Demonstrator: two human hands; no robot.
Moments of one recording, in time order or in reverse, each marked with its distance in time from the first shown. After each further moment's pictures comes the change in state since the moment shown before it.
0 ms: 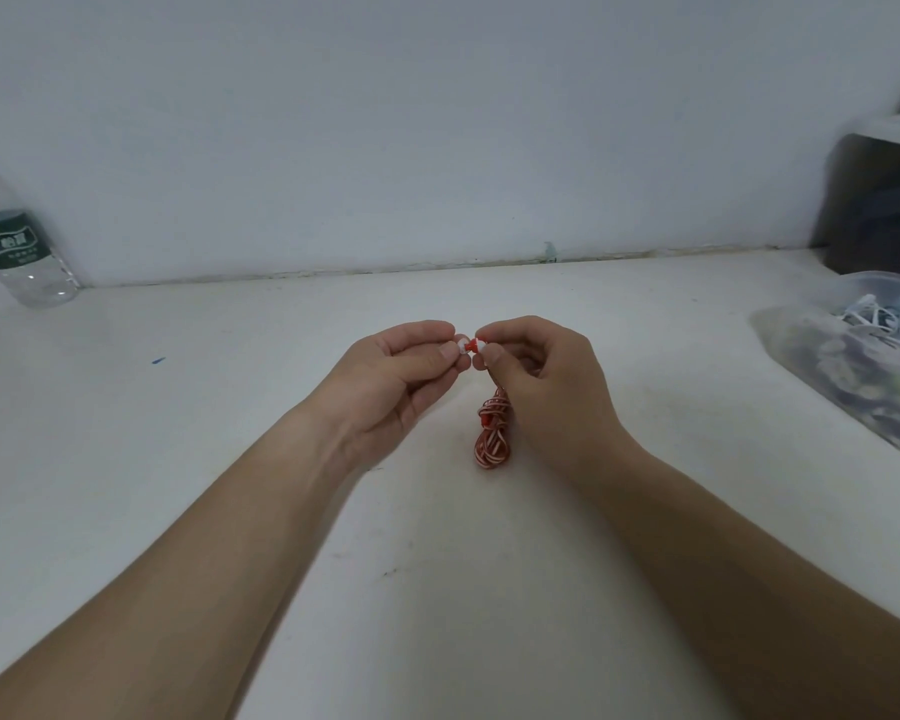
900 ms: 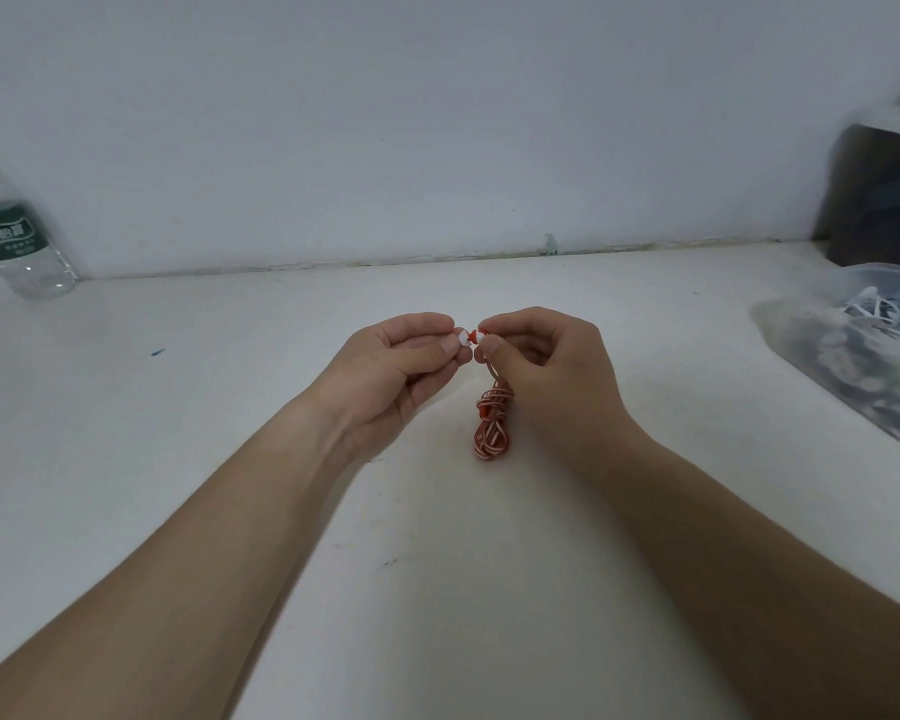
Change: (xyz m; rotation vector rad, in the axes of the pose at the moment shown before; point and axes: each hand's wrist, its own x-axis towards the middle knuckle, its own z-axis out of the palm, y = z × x) left_hand -0.001 0.000 0.001 0.024 -0.003 0.022; right_hand -0.001 -0.004 -0.005 0.077 -0.007 0.043
